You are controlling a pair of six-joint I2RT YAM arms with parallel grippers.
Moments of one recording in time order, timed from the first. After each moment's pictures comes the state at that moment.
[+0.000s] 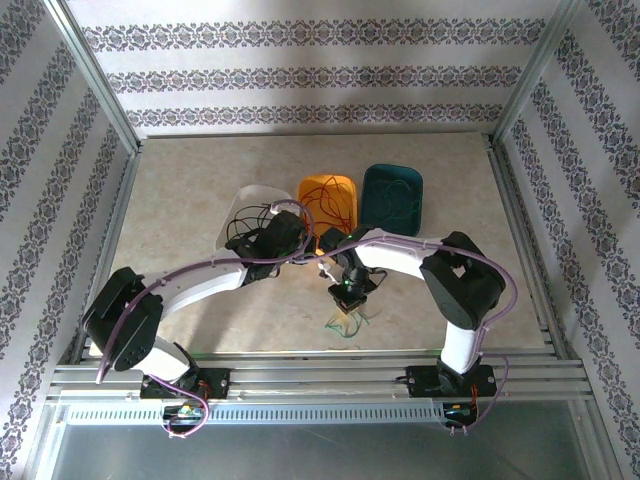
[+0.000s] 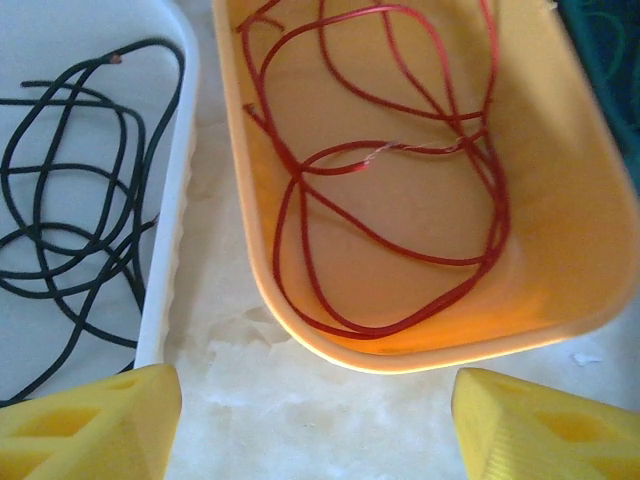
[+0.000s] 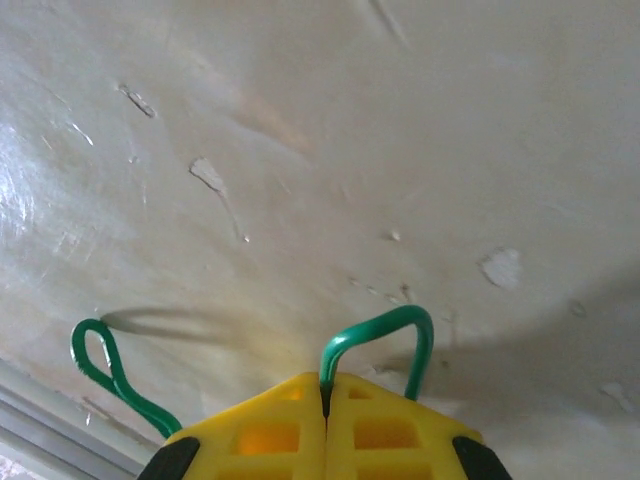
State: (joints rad) left arm -0.71 1.50 0.93 -0.23 -0.24 -0.48; right arm 0.74 1.81 1.12 -0.98 -0.28 0.13
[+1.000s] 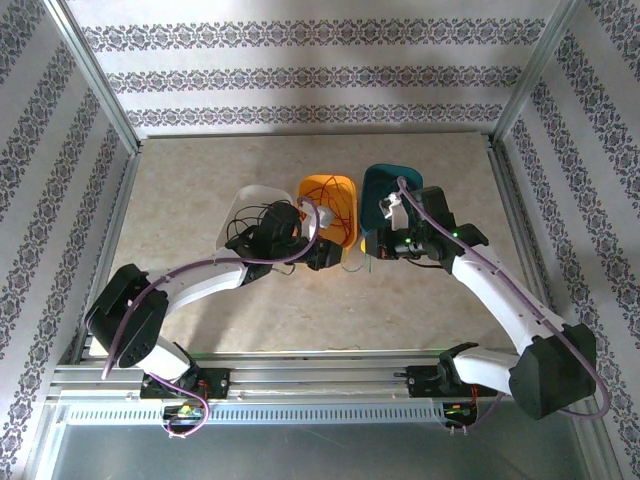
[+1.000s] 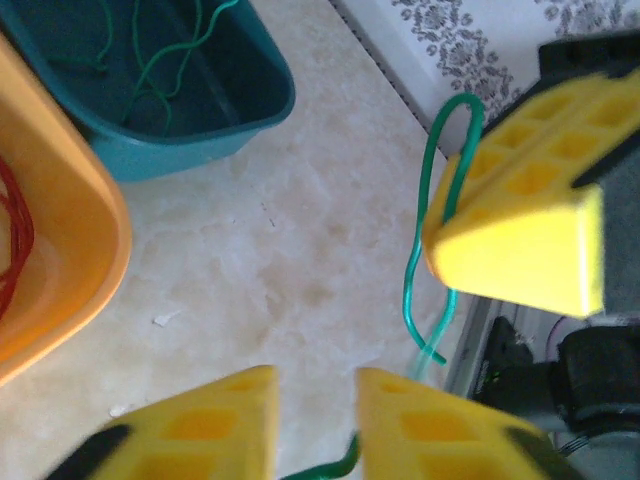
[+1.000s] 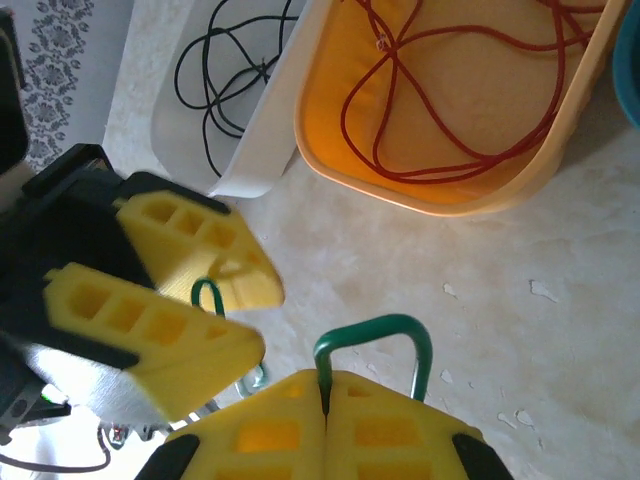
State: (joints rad) left arm -0.68 1.53 0.91 0.11 0.51 -0.47; right arm 0.33 1.19 0.93 -0.61 -0.61 0.39
